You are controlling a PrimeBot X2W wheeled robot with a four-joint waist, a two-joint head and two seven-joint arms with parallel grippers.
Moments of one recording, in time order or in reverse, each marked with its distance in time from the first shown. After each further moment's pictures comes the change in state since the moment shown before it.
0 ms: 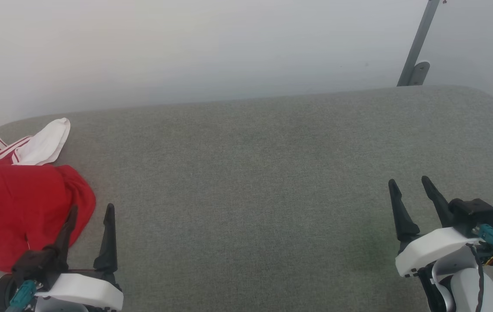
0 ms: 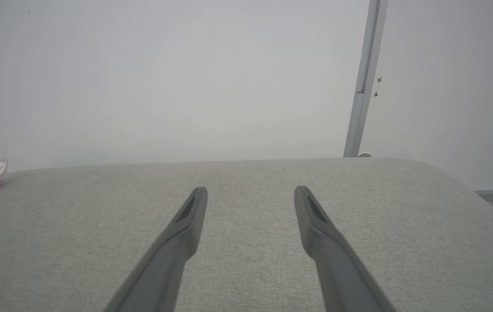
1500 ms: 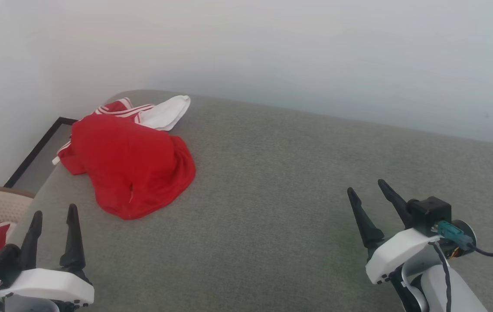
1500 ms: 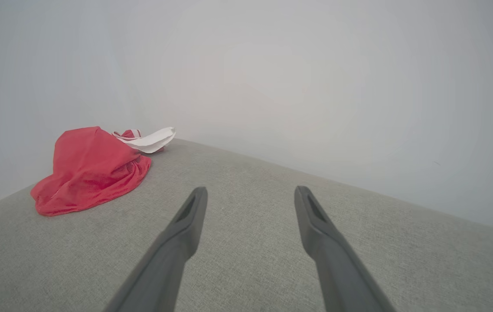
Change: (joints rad) left arm -0.014 0.030 0.087 0.036 -0.123 0.031 0.056; right arm -0.045 -0.015 0.179 0.053 0.031 0.000 0.003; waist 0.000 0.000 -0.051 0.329
